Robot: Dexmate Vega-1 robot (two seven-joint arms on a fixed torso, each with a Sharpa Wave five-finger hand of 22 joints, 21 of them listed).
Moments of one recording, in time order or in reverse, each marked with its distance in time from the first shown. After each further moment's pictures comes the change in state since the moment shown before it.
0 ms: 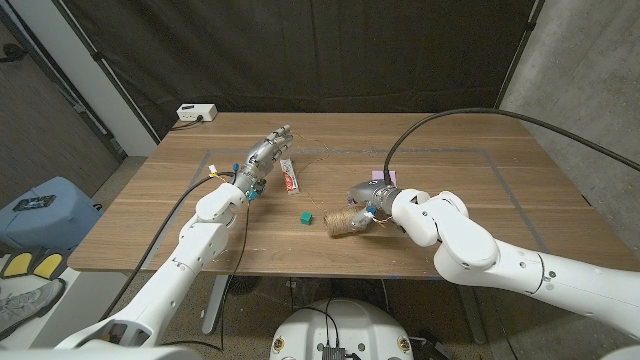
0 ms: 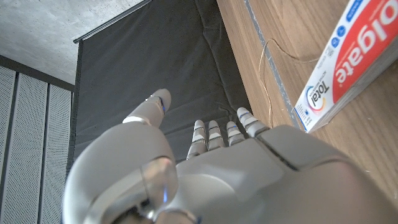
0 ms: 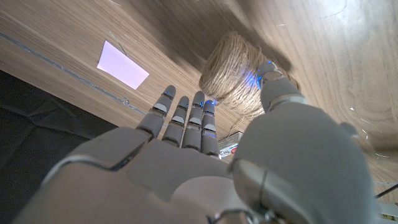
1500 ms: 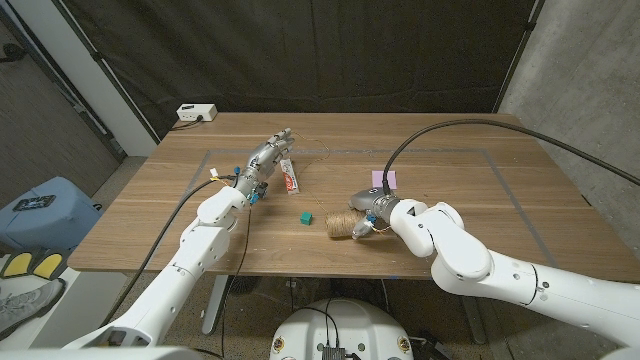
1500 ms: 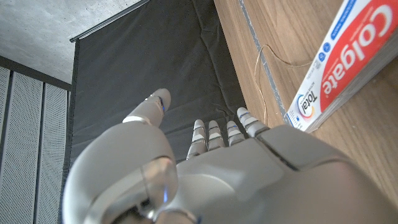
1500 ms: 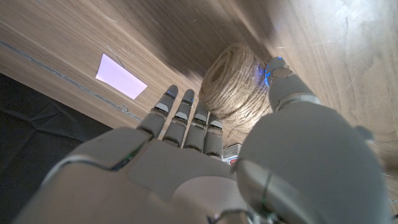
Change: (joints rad) left arm 0.028 -0.005 -0.002 -0.033 0.009 0.017 0.022; left_hand 0.008 0.000 -0.012 -0.004 0.006 0.009 -0.002 0.000 0.000 0.000 0.000 0.000 0.000 0.005 0.005 0.000 0.000 0.000 0.000 0.000 0.000; right arm -0.051 0.013 -0.001 0.041 -0.051 0.019 -0.030; right_hand 0.013 -0.013 0.046 -0.007 0.000 0.164 -0.099 0.025 -0.003 0.156 -0.079 0.079 0.021 0.129 -0.040 0.022 0.005 0.031 -0.041 0.000 0.000
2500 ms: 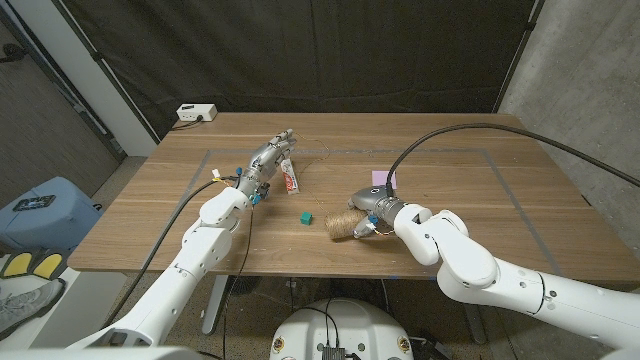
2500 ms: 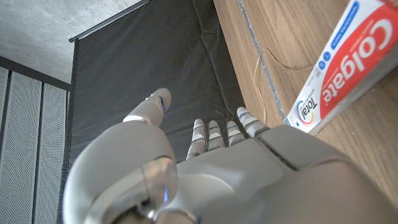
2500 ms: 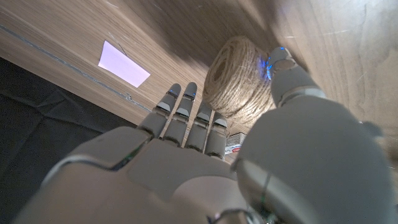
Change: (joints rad) left arm 0.007 -0.004 0.005 -0.013 0.004 0.008 0.013; left_hand 0.011 0.000 -0.004 0.004 0.004 0.003 0.003 0.000 0.000 0.000 0.000 0.000 0.000 0.000 0.000 0.000 0.000 0.004 0.004 0.000 0.000; right arm -0.061 -0.022 0.041 0.003 0.009 0.038 -0.128; right_hand 0.037 -0.020 0.026 -0.007 0.001 0.115 -0.037 0.030 -0.002 0.070 -0.030 0.037 0.010 0.086 -0.004 0.012 0.005 0.039 -0.031 0.007 0.000
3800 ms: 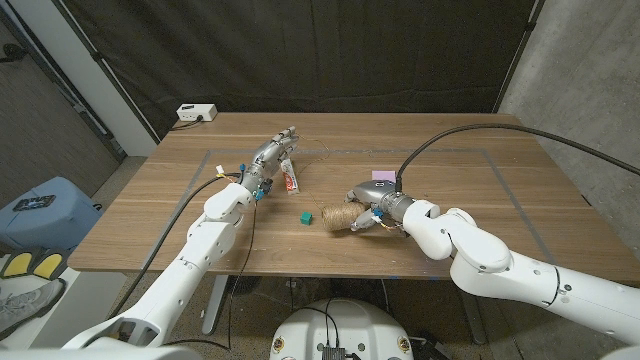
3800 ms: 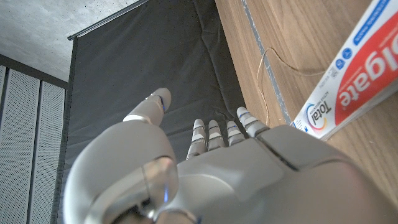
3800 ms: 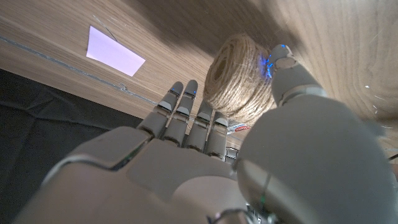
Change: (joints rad) left arm -0.053 -0.021 0.018 0.054 -0.005 0.005 -0.010; left_hand 0.008 0.000 -0.012 0.001 0.004 0.000 0.000 0.000 0.000 0.006 0.005 0.000 0.000 0.000 0.000 0.000 0.000 0.000 0.000 0.000 0.000; right arm -0.033 -0.055 0.100 0.015 0.251 0.113 -0.231; right_hand 0.003 -0.004 0.008 -0.008 -0.005 0.027 -0.002 0.009 -0.004 0.020 -0.009 0.006 -0.010 0.040 -0.003 0.000 0.000 0.031 -0.017 0.000 0.000
